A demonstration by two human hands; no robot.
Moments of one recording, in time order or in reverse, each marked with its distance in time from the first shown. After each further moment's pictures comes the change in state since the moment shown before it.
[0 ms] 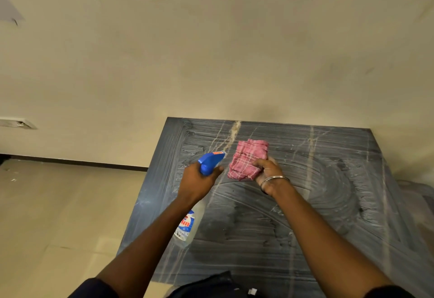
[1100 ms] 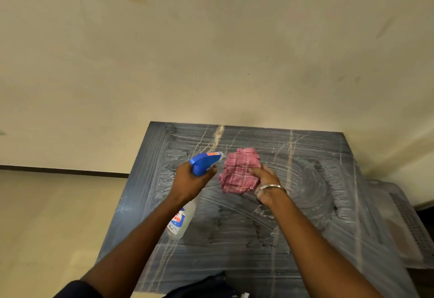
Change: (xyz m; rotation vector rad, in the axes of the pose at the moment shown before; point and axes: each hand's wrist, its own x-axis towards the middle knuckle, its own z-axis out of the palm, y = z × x) left_hand -0.001 0.023 0.012 -0.168 -0.066 0.113; right_hand -0.037 -0.023 -0.030 -0.085 0.077 -0.004
